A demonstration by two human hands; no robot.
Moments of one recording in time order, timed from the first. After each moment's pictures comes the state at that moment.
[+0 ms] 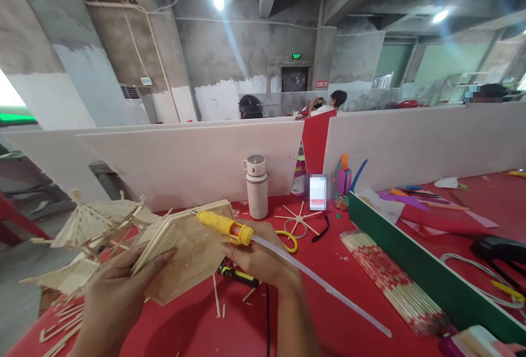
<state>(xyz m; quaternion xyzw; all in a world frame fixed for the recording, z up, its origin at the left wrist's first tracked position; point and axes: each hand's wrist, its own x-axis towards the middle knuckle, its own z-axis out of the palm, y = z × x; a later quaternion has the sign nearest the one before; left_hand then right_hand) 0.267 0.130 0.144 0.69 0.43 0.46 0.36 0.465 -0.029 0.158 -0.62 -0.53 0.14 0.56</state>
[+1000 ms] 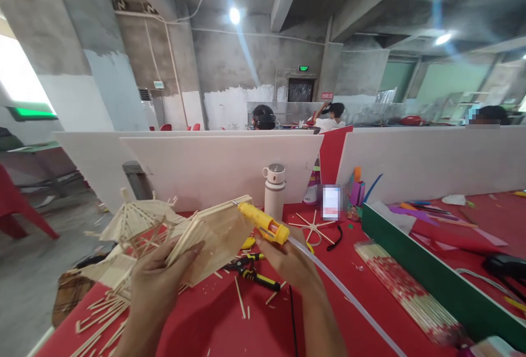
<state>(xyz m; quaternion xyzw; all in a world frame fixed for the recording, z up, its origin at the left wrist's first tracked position) 0.252 0.145 0.143 0.62 0.35 0.49 0.50 0.436 -0.020 0.165 -0.66 -0.47 0.07 0.58</state>
